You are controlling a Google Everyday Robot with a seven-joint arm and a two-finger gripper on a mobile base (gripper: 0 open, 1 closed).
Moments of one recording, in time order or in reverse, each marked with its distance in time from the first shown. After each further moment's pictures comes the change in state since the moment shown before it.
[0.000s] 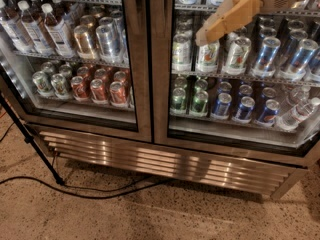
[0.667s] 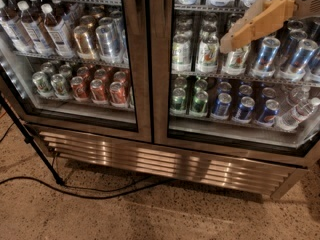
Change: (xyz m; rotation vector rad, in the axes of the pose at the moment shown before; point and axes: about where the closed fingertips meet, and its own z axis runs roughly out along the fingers) arm 0.000 0.023 -0.041 0.044 0.046 0.037
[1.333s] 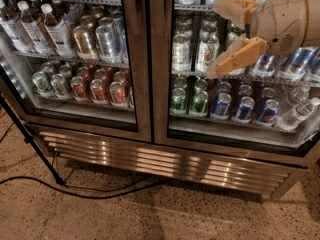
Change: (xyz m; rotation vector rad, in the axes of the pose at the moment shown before) arm 0.059 0.008 0.032 -0.018 -0.070 0.095
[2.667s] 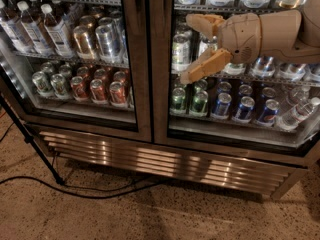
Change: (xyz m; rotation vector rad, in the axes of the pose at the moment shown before) arm 0.032 -0.014 0.057 -0.058 -0.061 0.016
